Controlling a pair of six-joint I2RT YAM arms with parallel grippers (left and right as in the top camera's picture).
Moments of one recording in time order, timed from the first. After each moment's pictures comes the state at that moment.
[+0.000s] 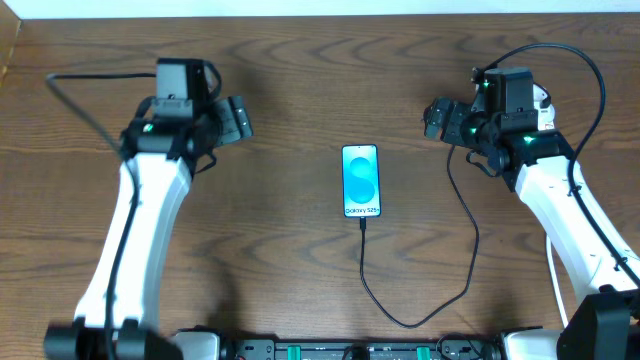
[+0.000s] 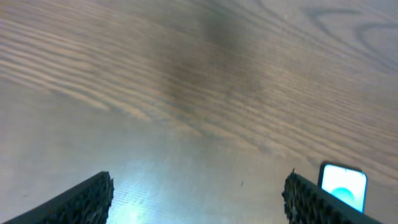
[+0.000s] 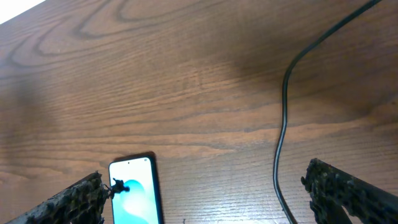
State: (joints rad) left arm -0.06 1.45 1.29 -0.80 -0.02 -0.33; right arm 0.15 1.53 1.13 -0.46 -0.11 0.42
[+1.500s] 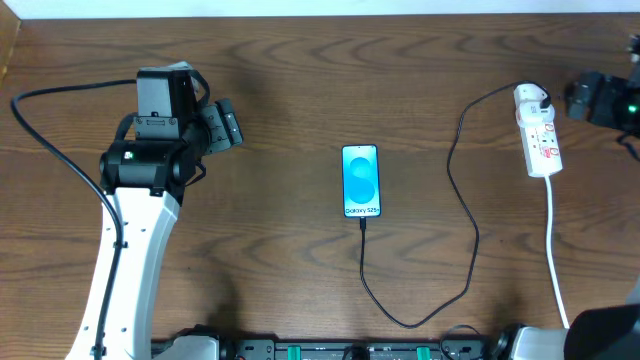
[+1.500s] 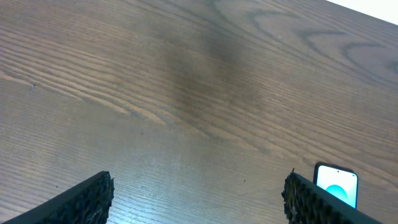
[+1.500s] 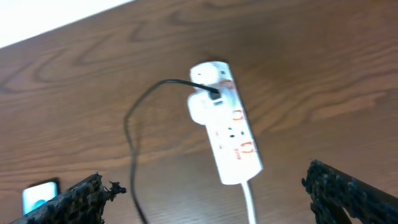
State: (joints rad) left arm -0.06 1.34 1.29 -0.84 -0.06 -0.32; right arm -0.42 1.56 1.57 -0.93 -0.27 -0.08
